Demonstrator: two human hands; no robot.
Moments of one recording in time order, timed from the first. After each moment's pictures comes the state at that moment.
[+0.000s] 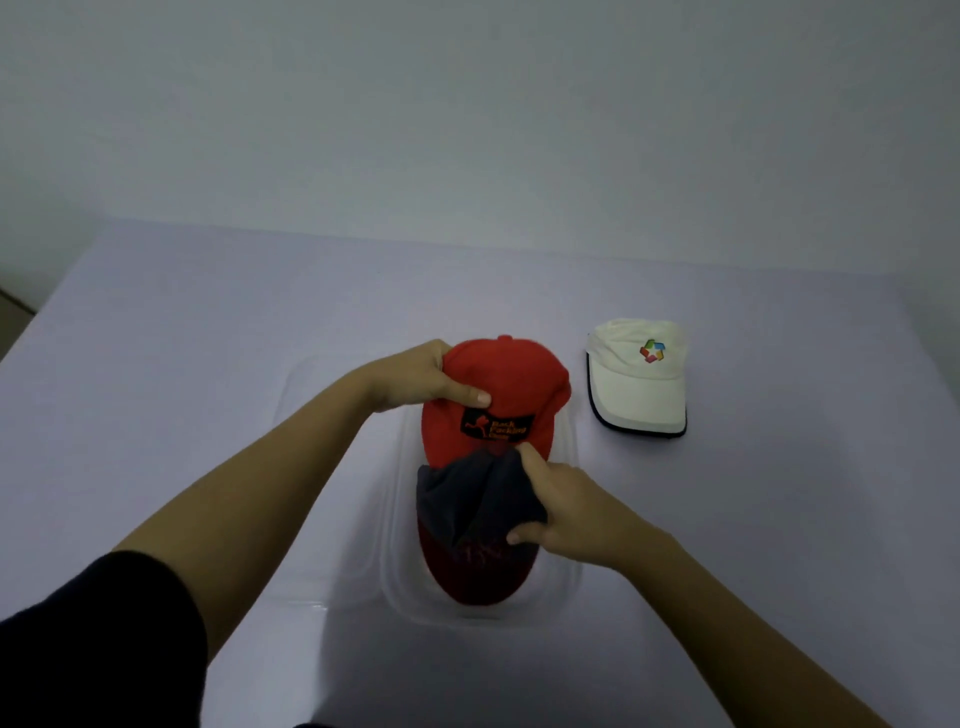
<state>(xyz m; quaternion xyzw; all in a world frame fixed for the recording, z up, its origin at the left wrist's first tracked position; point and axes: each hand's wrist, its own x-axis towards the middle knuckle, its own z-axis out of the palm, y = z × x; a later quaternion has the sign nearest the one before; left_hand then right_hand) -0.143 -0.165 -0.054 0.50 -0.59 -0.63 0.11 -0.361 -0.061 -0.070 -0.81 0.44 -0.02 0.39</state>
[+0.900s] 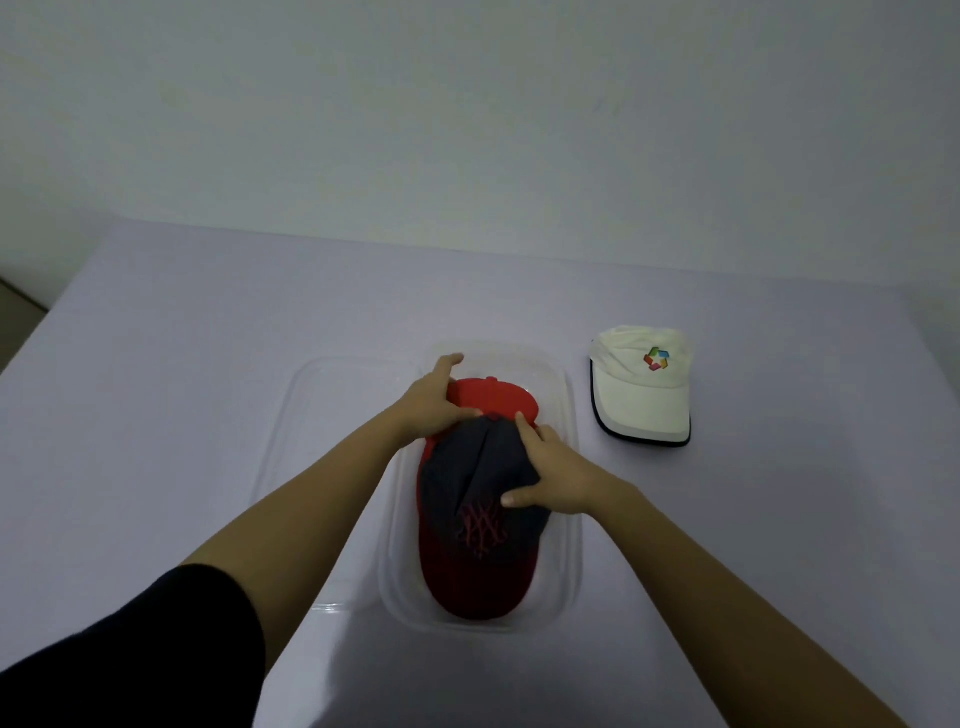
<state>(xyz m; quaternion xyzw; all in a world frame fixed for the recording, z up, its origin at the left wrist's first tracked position) -0.160 -0.148 -0.103 0.65 -0.54 -0.52 0.14 -0.352 -0.107 -0.099 -0.72 0.52 0.09 0.46</state>
